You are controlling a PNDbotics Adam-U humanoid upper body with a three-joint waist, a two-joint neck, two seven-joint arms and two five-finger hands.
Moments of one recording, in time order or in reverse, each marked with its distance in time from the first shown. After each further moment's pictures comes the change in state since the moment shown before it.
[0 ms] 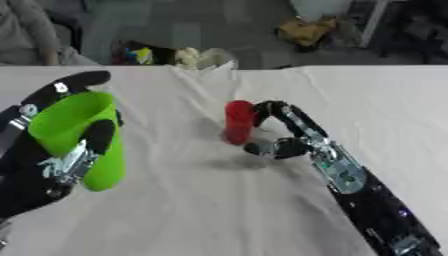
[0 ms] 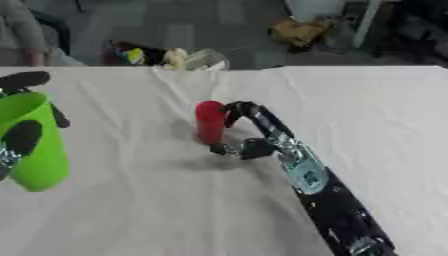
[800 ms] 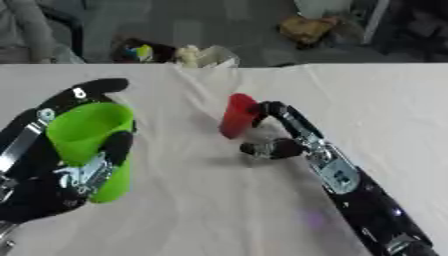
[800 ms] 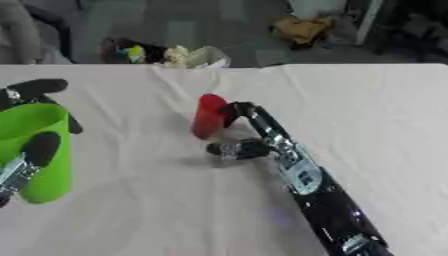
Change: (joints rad) left arm -0.011 0.000 -0.021 0.000 -0.015 0.006 -0.017; right arm -0.009 0.007 -0.003 0.001 0.059 -0.014 -0.036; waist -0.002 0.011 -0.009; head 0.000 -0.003
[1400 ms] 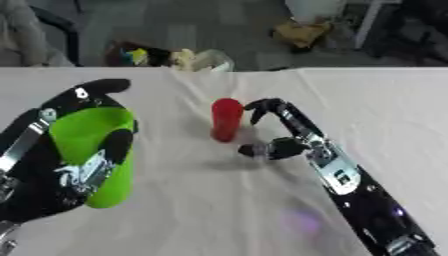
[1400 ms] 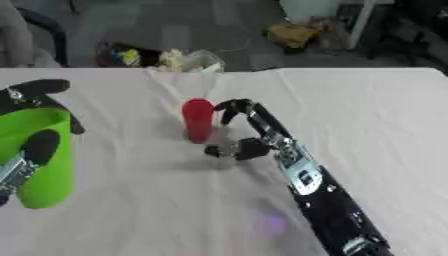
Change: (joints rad) left arm -0.006 0.001 0.000 0.000 0.012 0.000 0.001; right arm -0.002 -0.007 0.000 -0.040 0.049 -0.019 -0.010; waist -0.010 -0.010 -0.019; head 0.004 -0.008
